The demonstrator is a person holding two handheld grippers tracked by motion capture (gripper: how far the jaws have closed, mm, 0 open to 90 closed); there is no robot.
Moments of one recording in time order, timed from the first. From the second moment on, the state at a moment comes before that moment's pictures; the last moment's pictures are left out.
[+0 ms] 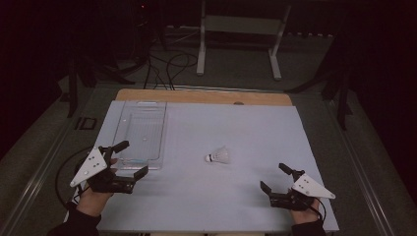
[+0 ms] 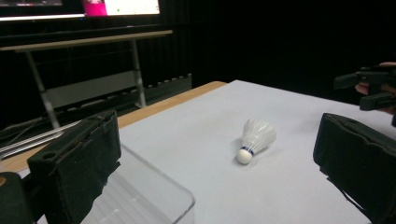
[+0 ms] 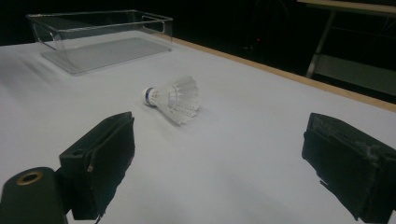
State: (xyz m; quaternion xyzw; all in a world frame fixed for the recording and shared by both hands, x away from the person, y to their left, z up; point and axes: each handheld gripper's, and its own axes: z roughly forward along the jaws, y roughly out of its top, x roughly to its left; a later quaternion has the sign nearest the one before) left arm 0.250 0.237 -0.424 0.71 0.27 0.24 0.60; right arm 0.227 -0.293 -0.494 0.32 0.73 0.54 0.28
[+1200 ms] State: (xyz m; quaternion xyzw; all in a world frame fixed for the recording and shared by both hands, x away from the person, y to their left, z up) left arm 0.295 0.158 -0.381 0.79 0.16 0.16 0.58; right arm 0.226 -0.295 -0.493 0.32 0.72 0.54 0.29
